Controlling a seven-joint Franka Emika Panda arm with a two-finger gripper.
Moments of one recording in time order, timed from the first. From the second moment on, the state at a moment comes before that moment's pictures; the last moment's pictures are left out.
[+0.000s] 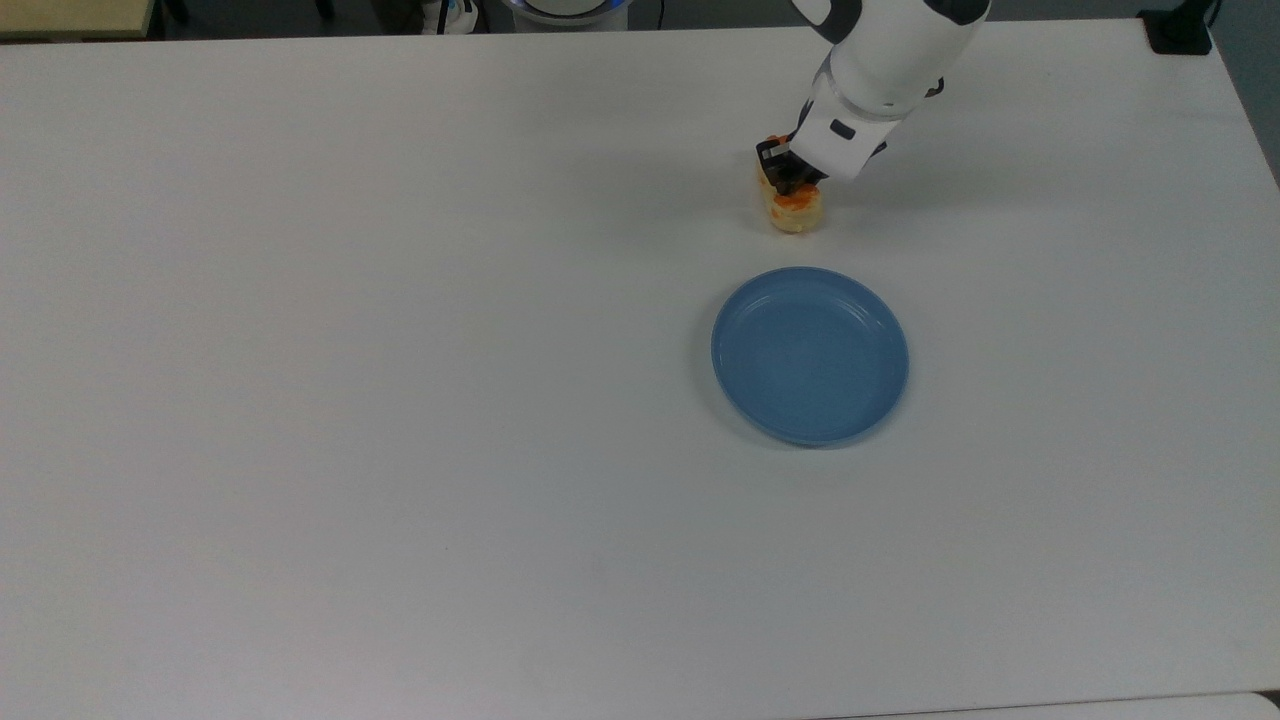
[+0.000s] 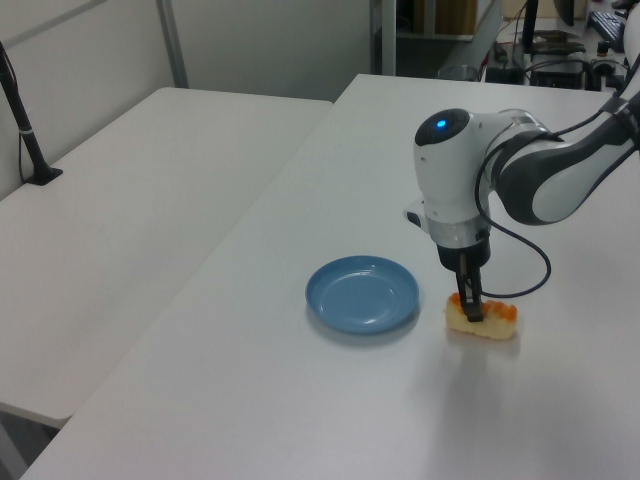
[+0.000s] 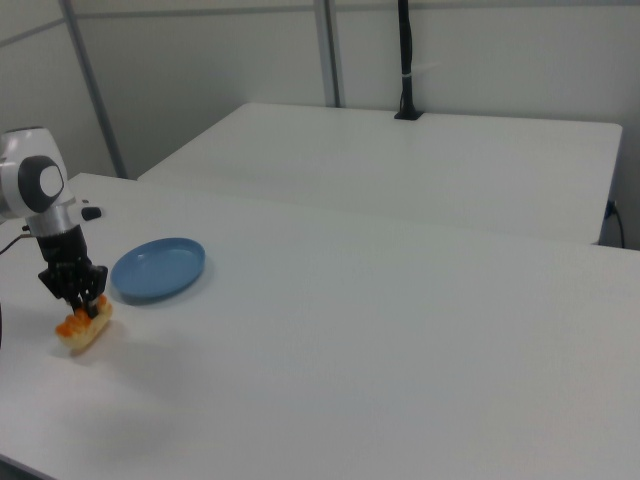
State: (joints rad) arm 0.48 0.27 0.08 -1.93 -0.07 2.00 0.30
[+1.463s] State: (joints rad) arm 0.43 0.60 0.03 -1.41 -0.09 2.06 0.33
